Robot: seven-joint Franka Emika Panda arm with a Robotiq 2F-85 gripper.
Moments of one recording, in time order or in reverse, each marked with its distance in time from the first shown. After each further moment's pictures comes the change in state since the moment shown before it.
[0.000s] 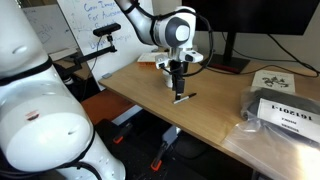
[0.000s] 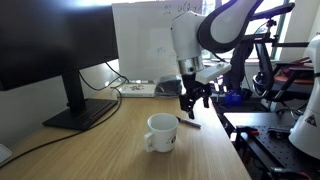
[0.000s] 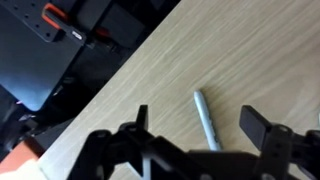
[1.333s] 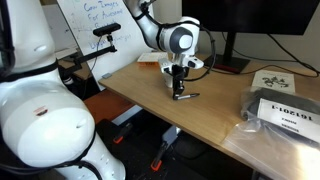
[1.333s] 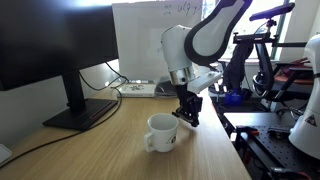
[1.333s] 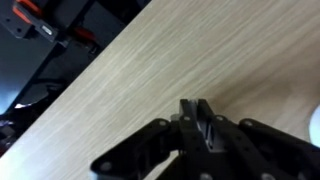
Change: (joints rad) arm 0.093 0.143 -0.078 0.096 0.102 0.004 -0.103
